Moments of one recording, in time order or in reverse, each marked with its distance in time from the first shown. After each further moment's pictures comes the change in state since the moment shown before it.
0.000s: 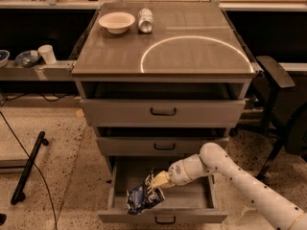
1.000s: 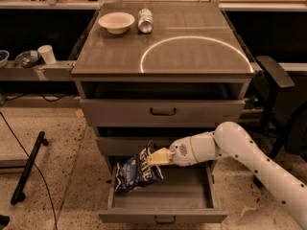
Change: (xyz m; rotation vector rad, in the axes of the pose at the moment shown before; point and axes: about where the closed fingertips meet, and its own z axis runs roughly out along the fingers) arm 0.022 -0.167 -0.088 0.028 0.178 -0.219
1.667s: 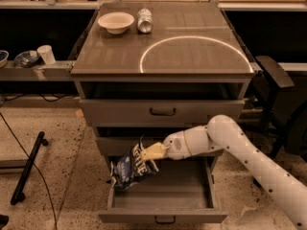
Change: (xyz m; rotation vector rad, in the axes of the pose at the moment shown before) arm 0.016 -0.005 0.015 0.064 -0.026 -0.057
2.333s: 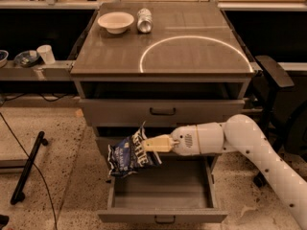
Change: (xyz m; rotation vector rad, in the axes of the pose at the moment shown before) arm 0.024 -0.075 -0.042 0.093 0.168 -0.156
